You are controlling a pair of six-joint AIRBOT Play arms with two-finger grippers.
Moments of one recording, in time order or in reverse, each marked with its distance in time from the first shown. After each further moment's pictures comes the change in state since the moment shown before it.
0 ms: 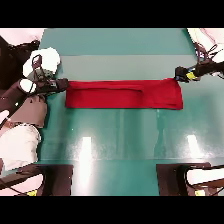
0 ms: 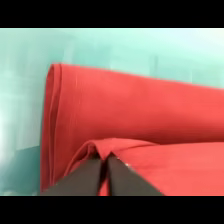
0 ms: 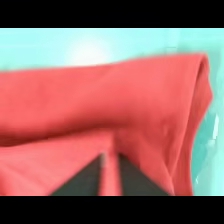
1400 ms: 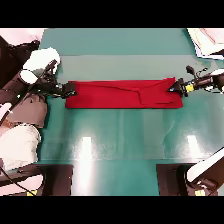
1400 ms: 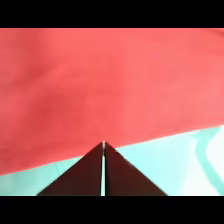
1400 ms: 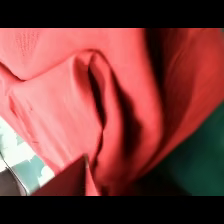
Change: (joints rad) left arm -0.035 -0.048 0.113 -0.095 -0.408 0.012; right arm -0.210 -0.399 0.093 0.399 0.382 -0.256
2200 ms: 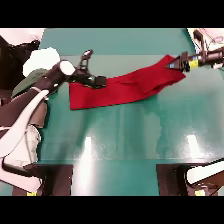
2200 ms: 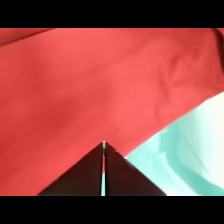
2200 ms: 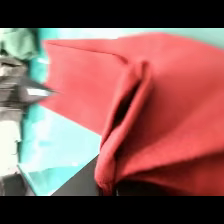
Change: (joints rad) left arm -0.313 -0.337 0.408 -0.019 0.082 -0.009; right arm 0.159 0.296 0.156 0.227 0.005 0.011
